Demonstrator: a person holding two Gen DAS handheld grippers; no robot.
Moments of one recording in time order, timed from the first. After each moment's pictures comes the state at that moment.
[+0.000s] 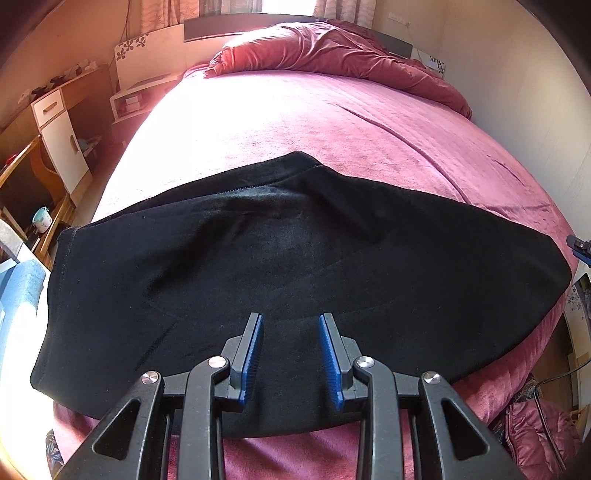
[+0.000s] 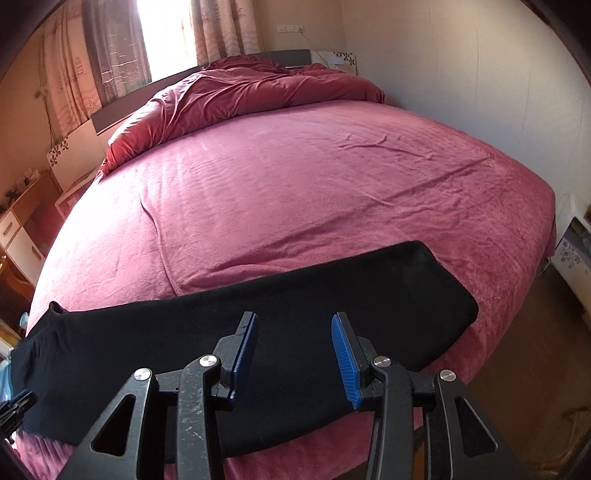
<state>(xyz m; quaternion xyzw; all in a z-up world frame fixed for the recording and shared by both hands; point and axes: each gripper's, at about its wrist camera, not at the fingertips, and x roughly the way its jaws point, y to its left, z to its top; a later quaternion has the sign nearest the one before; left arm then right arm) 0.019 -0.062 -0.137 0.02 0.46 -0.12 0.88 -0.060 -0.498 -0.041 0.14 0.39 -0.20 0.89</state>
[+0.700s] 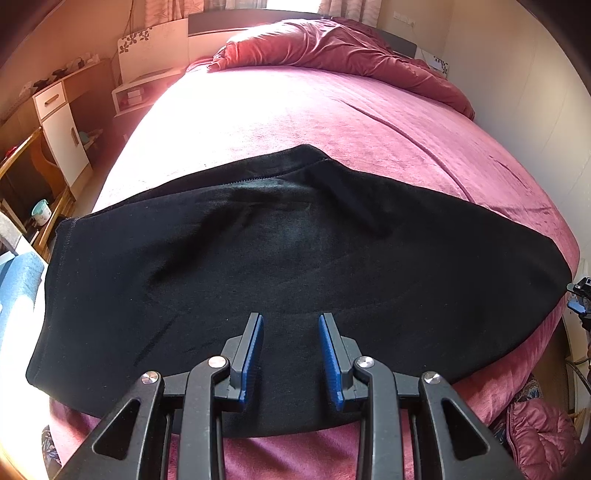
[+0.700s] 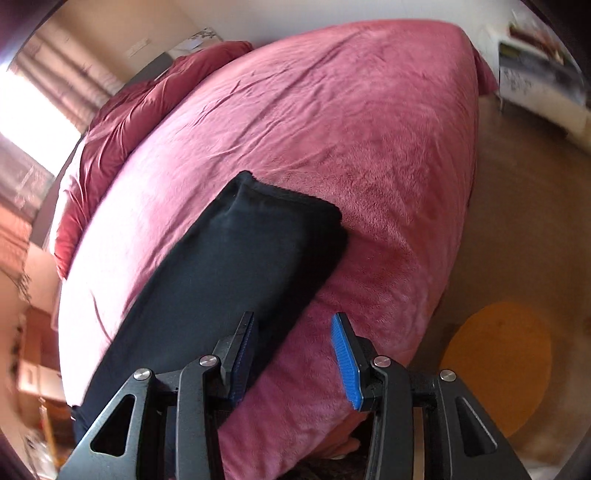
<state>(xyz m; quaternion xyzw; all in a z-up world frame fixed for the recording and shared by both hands) 0.023 -0.059 -0.145 0.02 0.47 -0.12 0.87 -0.143 -0.630 -0.108 0.41 0.38 -0.28 0.78</state>
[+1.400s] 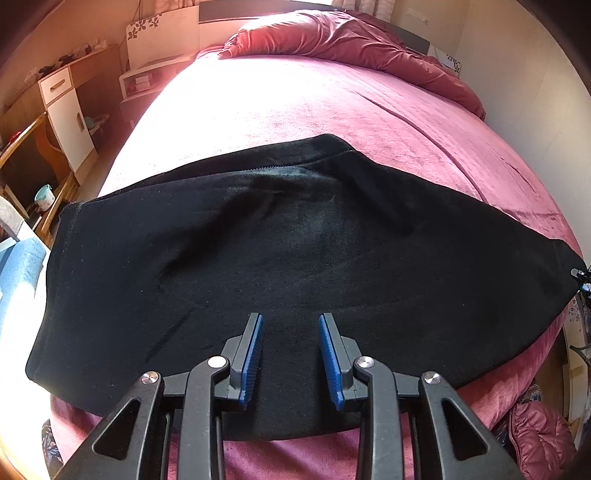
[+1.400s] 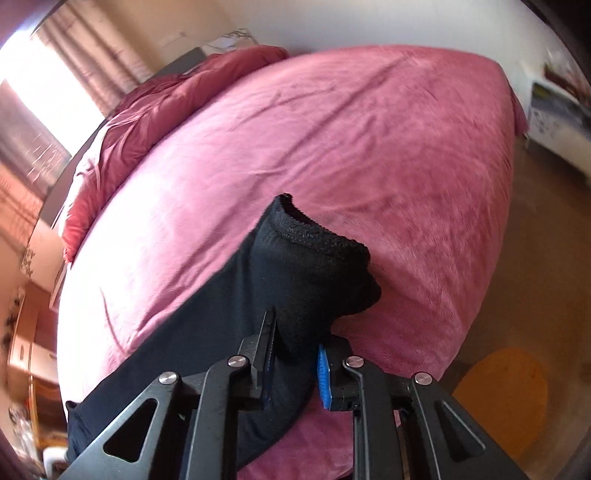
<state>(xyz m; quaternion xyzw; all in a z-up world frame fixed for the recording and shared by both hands) 0.036 -0.045 -0.156 0.00 0.49 -0.11 0.86 -0.092 -0.629 -0.072 0.34 0.38 -0.25 0.82</state>
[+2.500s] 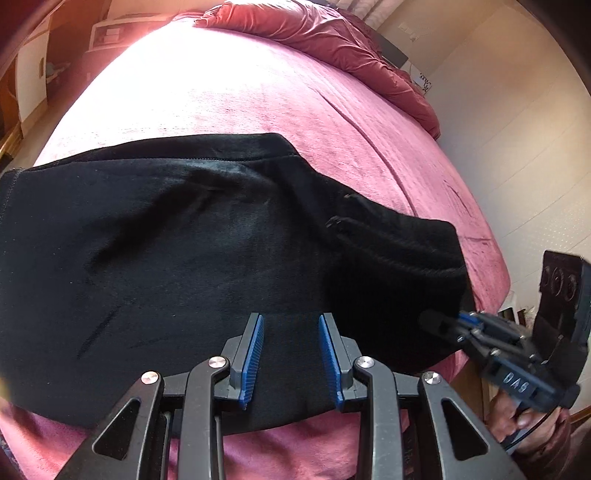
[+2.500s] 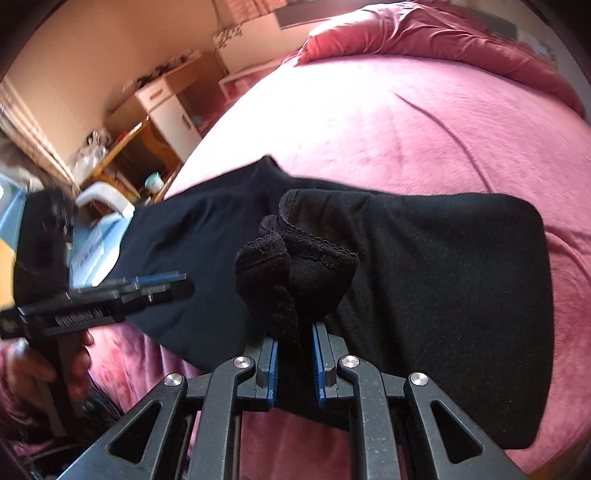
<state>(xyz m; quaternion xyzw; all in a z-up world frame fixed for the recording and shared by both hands) 0.050 -0.035 -0.143 -0.14 0.52 -0.23 0.81 0.013 -0.268 -0.086 0.06 0.50 0.16 0.85</state>
